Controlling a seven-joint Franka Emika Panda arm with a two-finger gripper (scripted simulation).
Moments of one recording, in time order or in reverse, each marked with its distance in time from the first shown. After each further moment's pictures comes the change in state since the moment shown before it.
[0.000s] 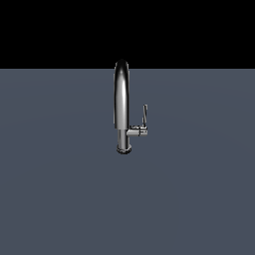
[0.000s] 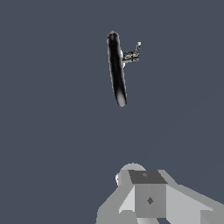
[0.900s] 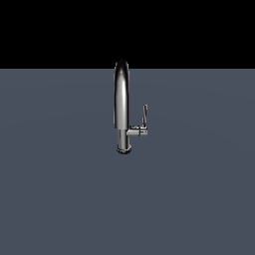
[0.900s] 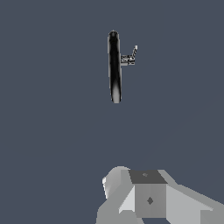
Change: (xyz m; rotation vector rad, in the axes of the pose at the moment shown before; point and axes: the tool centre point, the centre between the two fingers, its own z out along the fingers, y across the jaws) arm -0.033 0.003 -0.003 -0.079 0.080 -0.082
